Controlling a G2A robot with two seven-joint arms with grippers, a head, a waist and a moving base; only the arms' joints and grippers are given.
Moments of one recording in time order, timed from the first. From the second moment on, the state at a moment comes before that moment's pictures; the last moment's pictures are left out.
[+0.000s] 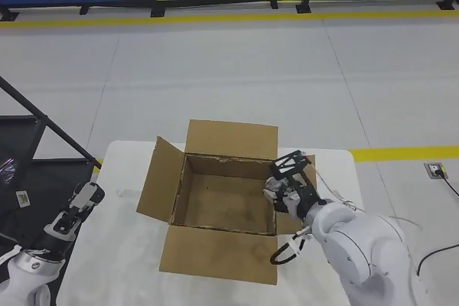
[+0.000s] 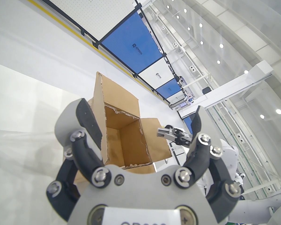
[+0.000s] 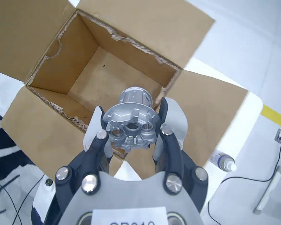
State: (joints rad) left arm 1.49 -1.23 -1.99 -2.00 -0.03 -0.31 -0.59; right arm -1.02 -1.33 1.28 -2.16 -1.26 0.07 1.25
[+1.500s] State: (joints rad) left arm 1.49 -1.23 -1.99 -2.00 -0.03 -0.31 -0.59; right arm -1.19 -1.28 1.65 -1.64 -1.18 0.14 1.20
